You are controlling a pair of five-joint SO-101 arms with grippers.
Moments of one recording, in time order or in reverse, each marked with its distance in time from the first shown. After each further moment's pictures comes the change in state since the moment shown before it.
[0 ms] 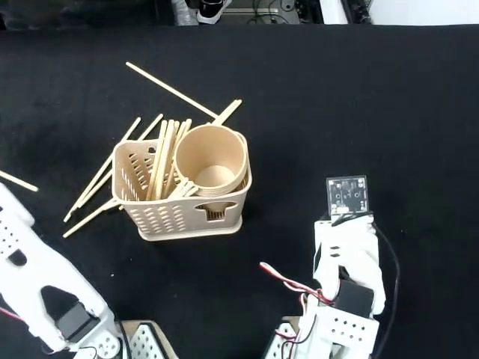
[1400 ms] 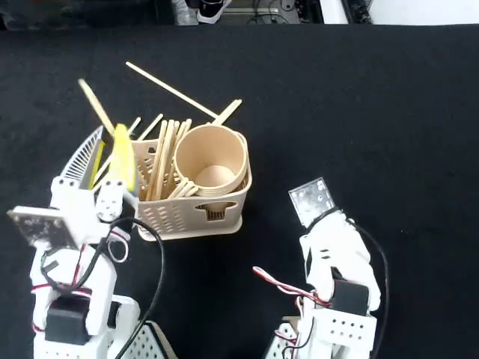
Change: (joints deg) left arm 50.2 -157.3 159.6 -69.5 -18.7; right arm -6.2 0.0 0.0 5.6 14.2
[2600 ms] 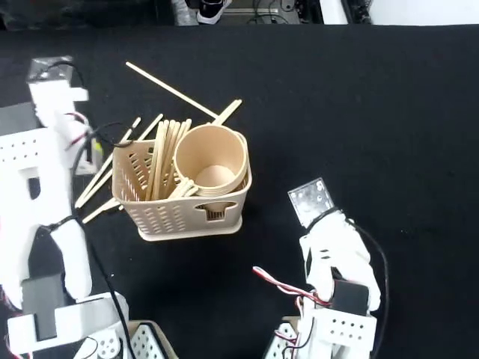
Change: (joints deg) left arm -19.5 89.4 -68.9 62.7 -11.6; right arm 0.0 0.0 0.0 0.4 0.4
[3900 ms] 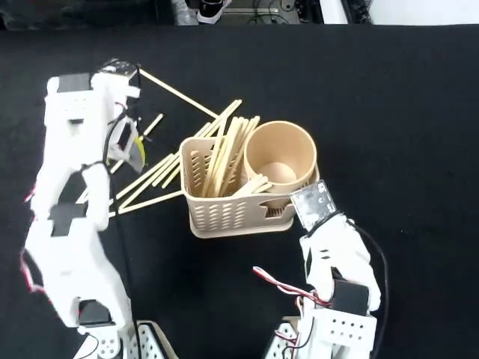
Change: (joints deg) left arm 8.0 33.5 -21.6 -0.8 -12.3; right arm 0.0 0.0 0.0 0.0 0.0
